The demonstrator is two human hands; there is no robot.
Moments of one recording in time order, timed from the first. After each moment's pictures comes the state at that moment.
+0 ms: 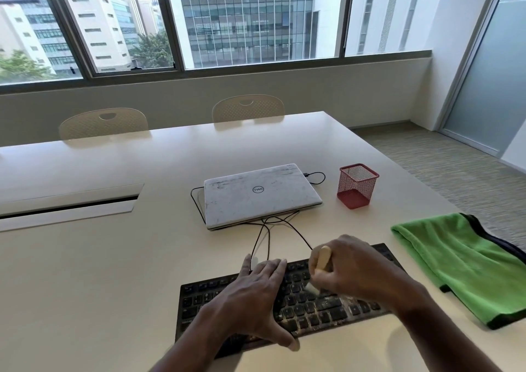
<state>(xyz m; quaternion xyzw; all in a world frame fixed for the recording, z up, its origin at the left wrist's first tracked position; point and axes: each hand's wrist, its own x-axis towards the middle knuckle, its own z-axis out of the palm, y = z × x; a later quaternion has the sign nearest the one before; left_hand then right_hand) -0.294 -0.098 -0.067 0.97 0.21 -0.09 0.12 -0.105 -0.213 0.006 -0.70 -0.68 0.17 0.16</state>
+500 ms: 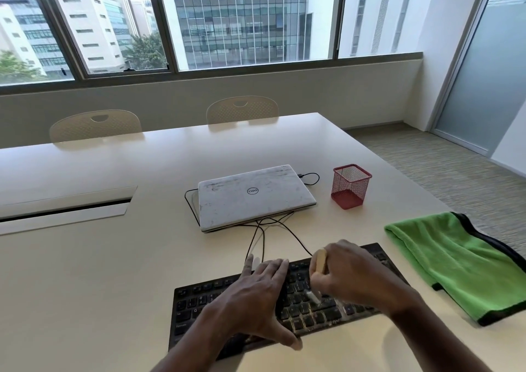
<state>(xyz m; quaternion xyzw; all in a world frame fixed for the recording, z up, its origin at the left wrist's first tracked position) -0.282 -0.101 -0.065 0.97 0.19 -0.10 0.12 -0.105 -0.218 -0.001 -0.72 -0.65 0.17 0.17</state>
